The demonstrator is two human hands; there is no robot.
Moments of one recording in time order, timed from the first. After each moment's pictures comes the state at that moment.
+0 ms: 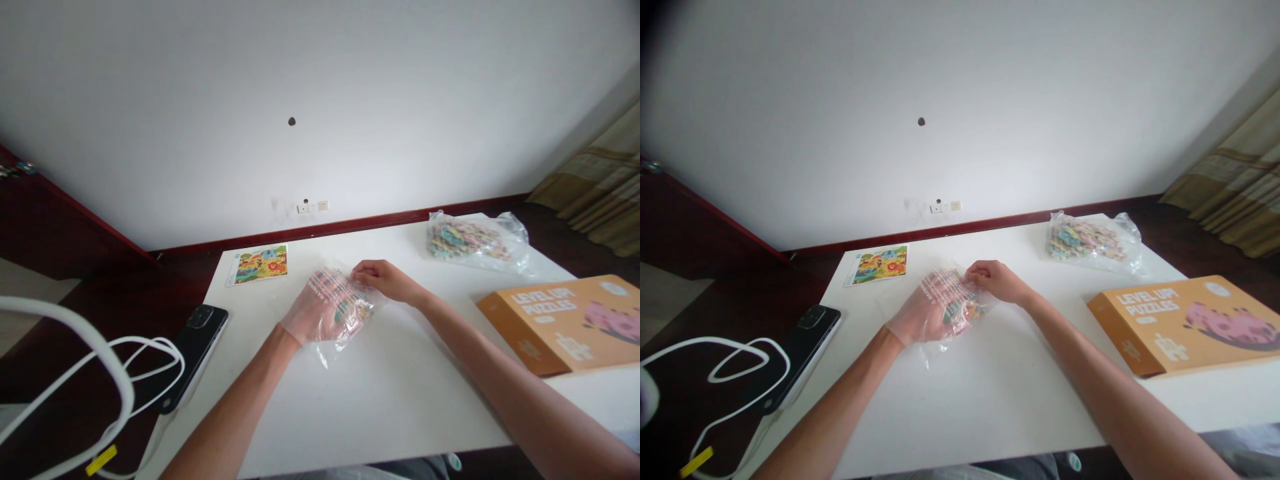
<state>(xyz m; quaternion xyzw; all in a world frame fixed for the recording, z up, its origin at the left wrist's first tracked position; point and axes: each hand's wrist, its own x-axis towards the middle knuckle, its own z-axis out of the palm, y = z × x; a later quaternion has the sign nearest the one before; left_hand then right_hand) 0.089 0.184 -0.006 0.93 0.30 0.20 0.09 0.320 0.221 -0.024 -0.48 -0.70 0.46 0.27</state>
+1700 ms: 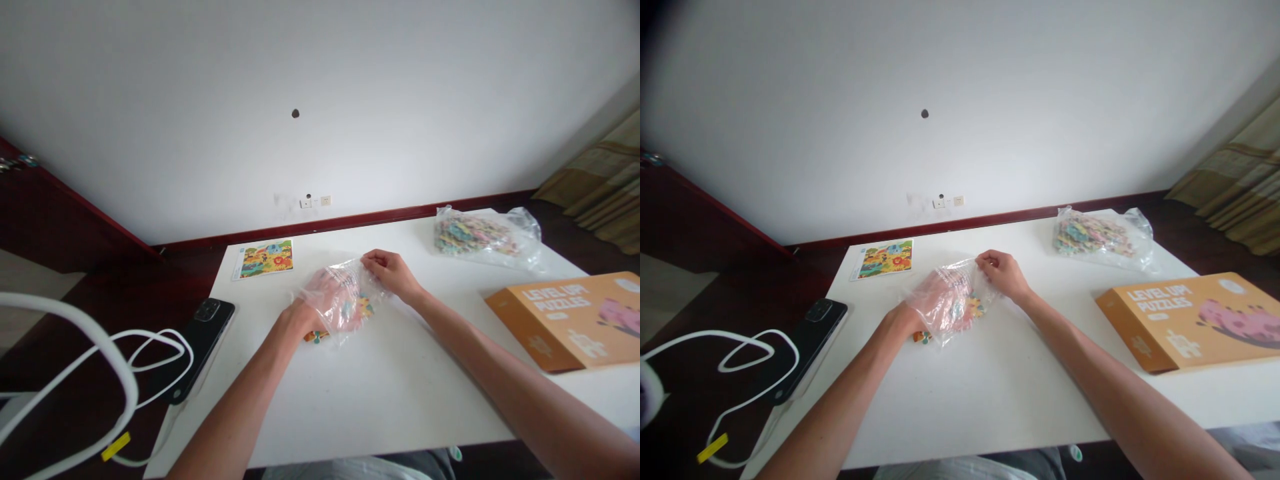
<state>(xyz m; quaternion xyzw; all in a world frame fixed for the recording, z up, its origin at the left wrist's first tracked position) 0.076 0.195 -0.023 0.84 0.38 0.30 0.25 0.305 0.224 -0.044 -0.57 -0.57 0.43 0.41</state>
